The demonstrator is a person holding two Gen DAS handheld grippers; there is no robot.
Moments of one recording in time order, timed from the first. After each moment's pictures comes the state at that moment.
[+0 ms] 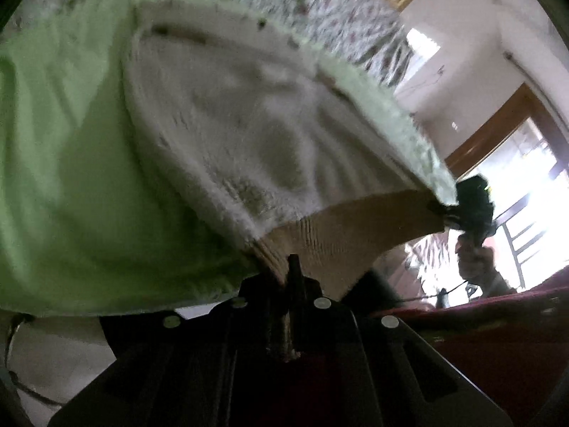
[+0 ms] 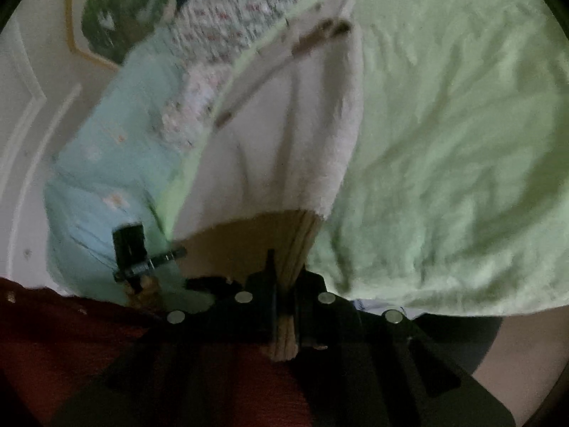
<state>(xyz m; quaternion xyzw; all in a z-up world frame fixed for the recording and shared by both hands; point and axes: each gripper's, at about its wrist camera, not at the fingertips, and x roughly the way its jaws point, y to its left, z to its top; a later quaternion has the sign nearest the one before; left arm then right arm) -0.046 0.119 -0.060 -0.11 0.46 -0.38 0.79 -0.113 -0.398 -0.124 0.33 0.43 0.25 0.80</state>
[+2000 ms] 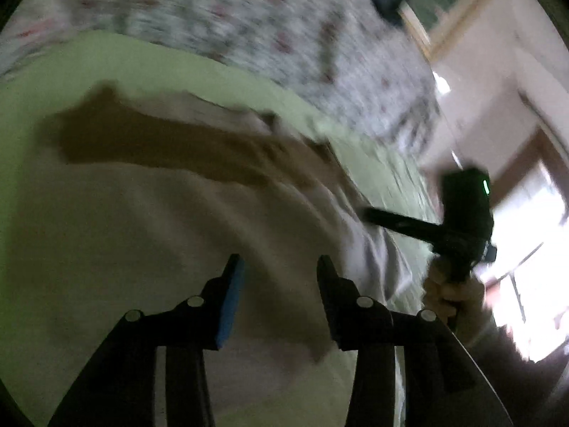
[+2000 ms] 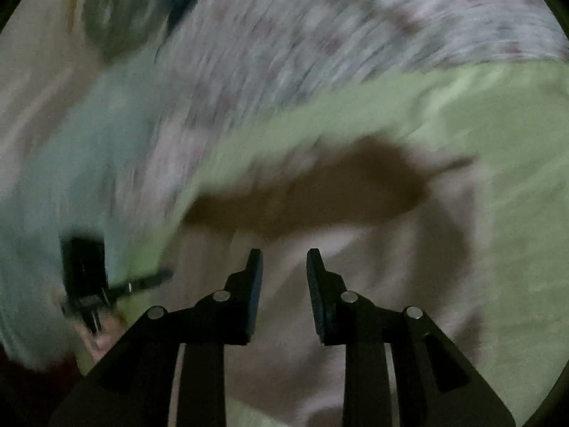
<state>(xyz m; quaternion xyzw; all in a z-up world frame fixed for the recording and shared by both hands) 0.258 -0.026 -0.036 -0.12 0.44 -0.38 0.81 0.236 -0.324 -0.051 0.19 0.41 0.24 0.86</state>
